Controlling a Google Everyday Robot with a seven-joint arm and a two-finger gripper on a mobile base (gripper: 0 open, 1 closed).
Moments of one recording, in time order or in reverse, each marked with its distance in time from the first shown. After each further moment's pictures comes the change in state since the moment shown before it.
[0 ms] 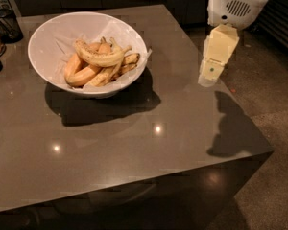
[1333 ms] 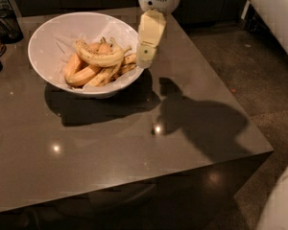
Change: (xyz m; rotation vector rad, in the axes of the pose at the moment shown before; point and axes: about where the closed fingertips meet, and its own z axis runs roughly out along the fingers) arm -0.137 -0.016 0.027 -0.042 -0.073 -0.154
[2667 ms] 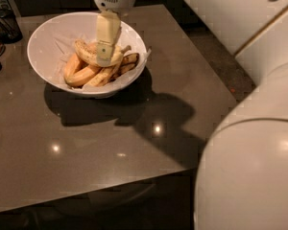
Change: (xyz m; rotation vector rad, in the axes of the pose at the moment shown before) arm -0.077 -0.010 0.029 0.014 0.040 0.014
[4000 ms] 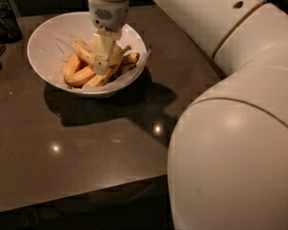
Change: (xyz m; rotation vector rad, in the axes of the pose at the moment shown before) arm -0.013 -0.002 0.053 -0.094 0.028 0.018
